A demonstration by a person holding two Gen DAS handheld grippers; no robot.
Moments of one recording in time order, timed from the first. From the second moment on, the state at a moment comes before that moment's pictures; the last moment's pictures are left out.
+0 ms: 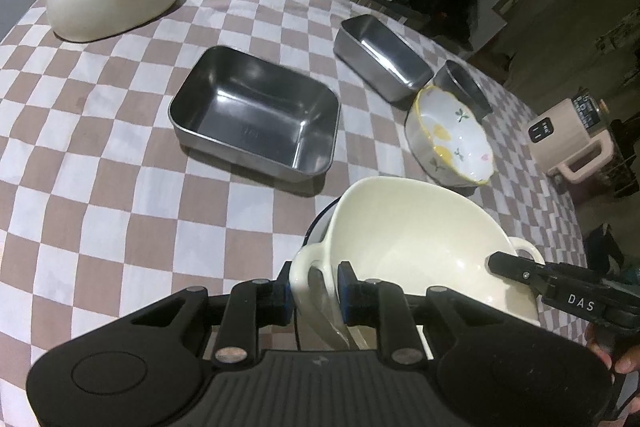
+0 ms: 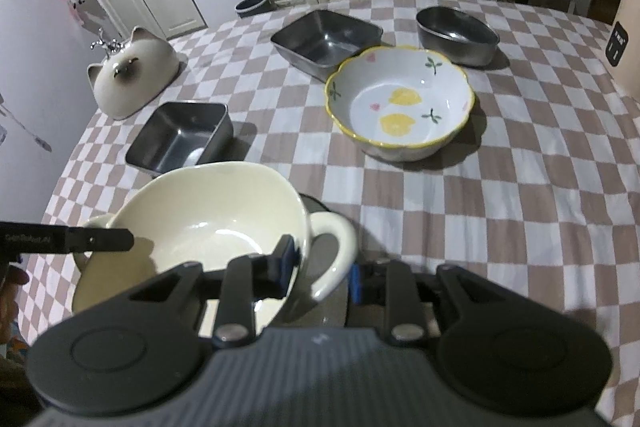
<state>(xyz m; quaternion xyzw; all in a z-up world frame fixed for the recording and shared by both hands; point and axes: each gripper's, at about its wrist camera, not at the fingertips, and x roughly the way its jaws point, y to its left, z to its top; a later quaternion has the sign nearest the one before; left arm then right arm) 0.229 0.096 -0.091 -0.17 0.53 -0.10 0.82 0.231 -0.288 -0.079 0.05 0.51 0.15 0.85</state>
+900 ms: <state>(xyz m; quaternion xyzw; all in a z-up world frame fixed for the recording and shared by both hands) 0.242 0.080 -0.112 -0.13 0.57 -0.09 0.81 0.242 -0.276 -0.097 0.01 0.54 0.12 0.83</state>
